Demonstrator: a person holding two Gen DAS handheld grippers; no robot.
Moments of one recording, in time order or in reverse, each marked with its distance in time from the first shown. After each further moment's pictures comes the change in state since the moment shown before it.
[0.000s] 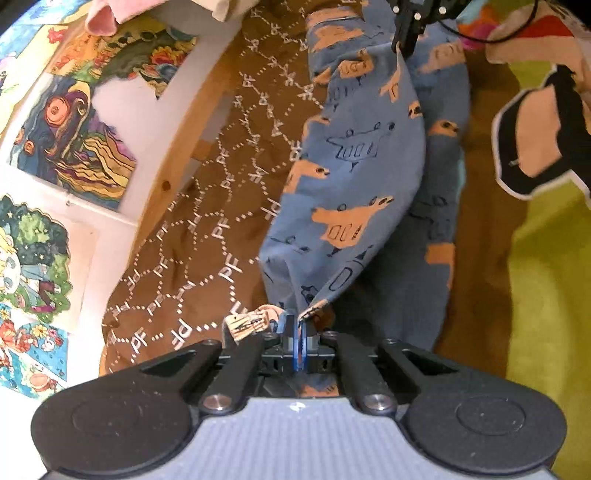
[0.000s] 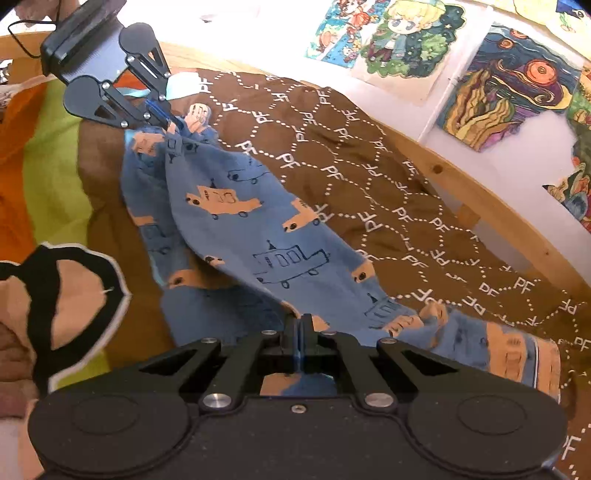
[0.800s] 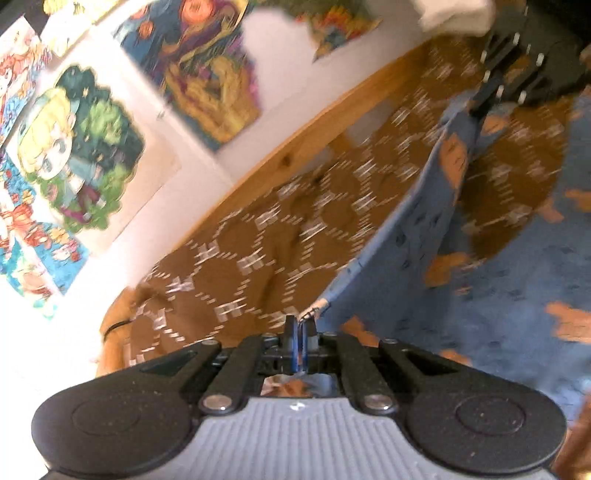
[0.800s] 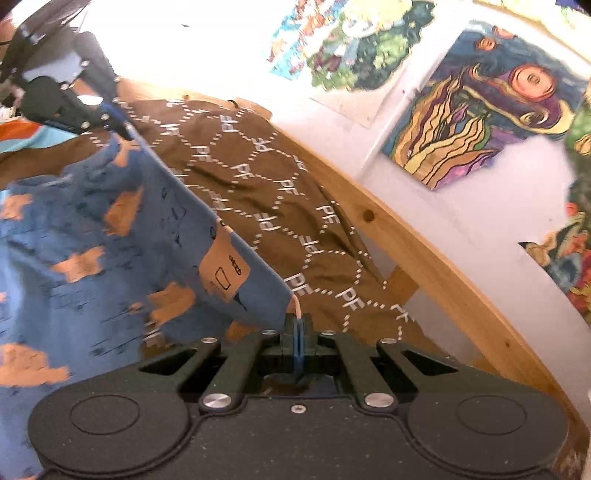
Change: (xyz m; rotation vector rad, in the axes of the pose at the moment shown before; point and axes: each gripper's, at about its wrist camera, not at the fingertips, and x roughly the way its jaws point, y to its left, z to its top) left arm 0.043 0.148 0.027 -0.511 -0.022 0.027; right arm 0.066 -0.167 0.089 -0.047 -0.035 -0.049
